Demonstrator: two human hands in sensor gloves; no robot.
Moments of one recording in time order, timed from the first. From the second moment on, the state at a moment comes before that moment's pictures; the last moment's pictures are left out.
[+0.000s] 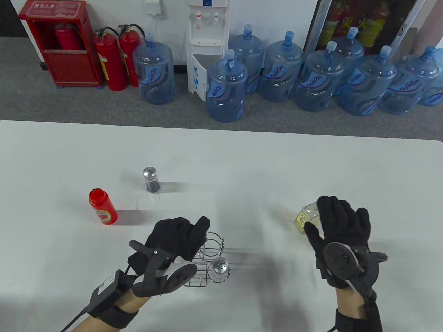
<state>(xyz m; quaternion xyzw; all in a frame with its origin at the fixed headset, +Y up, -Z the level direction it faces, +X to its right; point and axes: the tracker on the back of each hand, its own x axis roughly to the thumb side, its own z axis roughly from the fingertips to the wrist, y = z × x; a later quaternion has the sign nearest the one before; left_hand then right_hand) -0.121 -0.620 -0.222 0.31 -0.21 0.02 0.93 0.269 -0.633 -0.261 -0.05 -0.31 0.95 0.08</state>
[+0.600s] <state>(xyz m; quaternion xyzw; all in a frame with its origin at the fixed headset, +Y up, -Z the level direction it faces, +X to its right) -0.121 -0.619 -0.221 0.30 -0.21 0.01 0.93 0.282 -0.619 -0.256 -0.13 -0.27 0.95 0.08</state>
